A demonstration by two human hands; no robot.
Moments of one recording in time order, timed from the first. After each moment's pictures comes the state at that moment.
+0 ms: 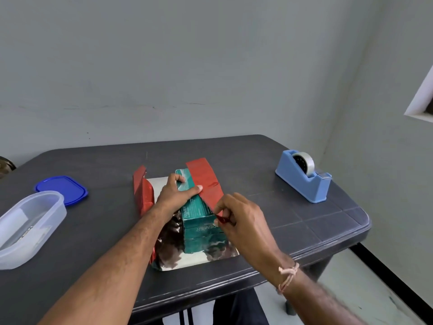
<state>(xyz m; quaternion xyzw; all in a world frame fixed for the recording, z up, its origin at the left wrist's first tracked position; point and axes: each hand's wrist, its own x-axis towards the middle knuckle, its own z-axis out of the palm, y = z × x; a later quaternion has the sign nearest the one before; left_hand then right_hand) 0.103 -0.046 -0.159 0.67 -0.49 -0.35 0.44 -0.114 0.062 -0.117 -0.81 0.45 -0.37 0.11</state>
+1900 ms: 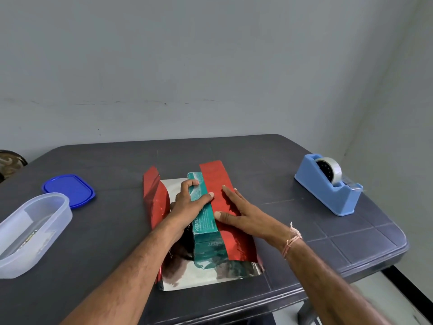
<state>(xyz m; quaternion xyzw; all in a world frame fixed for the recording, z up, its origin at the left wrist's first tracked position) 0.093 -0.039 -0.164 0.63 -0.47 -0.41 0.46 -0.104 -0.045 -0.139 -0.77 0.46 -0.16 0.42</state>
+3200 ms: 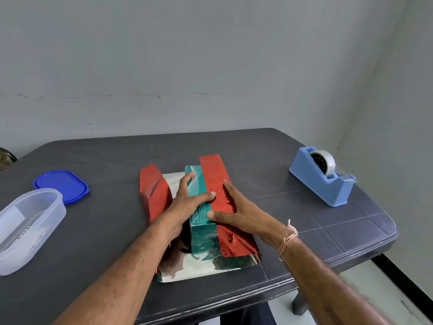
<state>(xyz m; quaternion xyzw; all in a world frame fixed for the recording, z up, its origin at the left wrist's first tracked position) 0.091 -0.032 -0.164 0.56 -0.43 -0.51 0.49 -0.103 -0.040 -0.153 -0.73 0.47 -0.19 0.46</state>
